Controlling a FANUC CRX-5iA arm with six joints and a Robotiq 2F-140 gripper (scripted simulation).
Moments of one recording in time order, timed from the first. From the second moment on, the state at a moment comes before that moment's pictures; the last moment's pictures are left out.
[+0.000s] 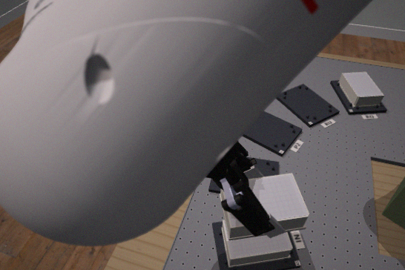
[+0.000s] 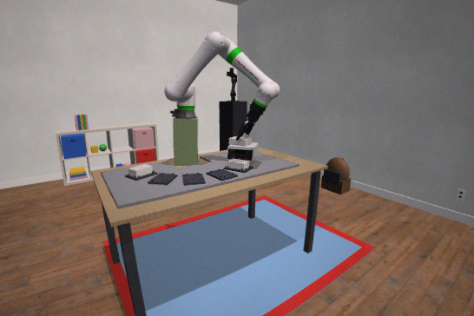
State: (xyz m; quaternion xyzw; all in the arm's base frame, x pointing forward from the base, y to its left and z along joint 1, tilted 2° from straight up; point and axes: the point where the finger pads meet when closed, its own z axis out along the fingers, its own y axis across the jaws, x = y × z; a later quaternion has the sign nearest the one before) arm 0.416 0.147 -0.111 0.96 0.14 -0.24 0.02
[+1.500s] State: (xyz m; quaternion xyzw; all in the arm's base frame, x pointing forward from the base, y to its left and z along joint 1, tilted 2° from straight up) arm 0.436 0.038 -0.163 0.97 -0.03 -0.25 -0.02
